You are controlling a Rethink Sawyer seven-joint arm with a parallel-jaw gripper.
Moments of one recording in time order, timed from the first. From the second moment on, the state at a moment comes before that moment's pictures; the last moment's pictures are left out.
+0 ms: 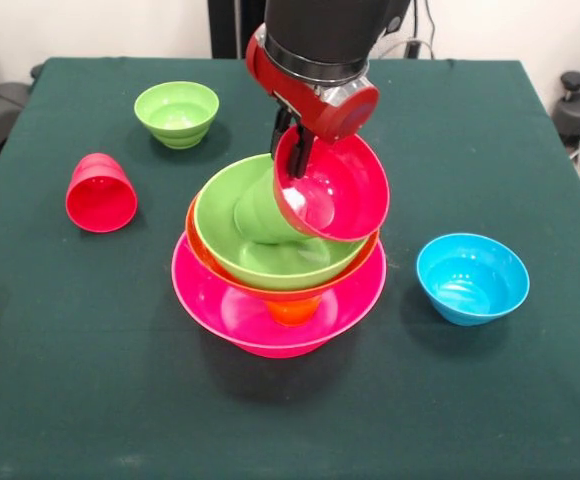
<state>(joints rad) -0.15 -0.47 -0.09 1.13 -0.11 0.97 2.50</state>
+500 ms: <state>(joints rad) -0.15 -0.49 -0.09 1.16 -0.12 0.97 2.50</state>
